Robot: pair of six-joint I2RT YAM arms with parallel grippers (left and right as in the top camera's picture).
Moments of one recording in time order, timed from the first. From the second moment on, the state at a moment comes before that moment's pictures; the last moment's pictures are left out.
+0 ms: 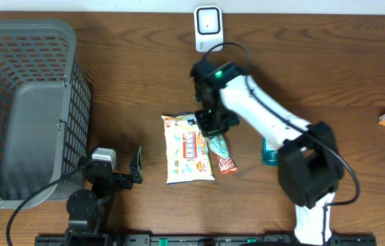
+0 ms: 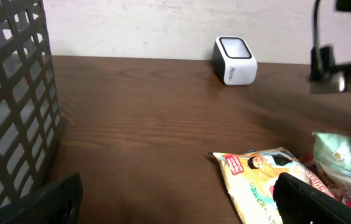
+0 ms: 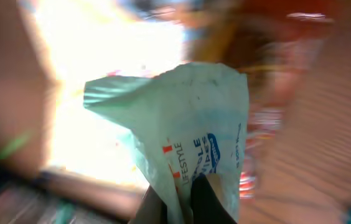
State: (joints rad) left arm -0.07 0.01 0.08 -0.26 0.14 -0.09; right arm 0.56 2.06 1.69 -1.28 -0.36 0.17
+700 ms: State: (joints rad) left arm -0.07 0.01 0.08 -0.26 0.14 -0.09; right arm 0.41 2.05 1.56 -1.31 -1.47 -0.23
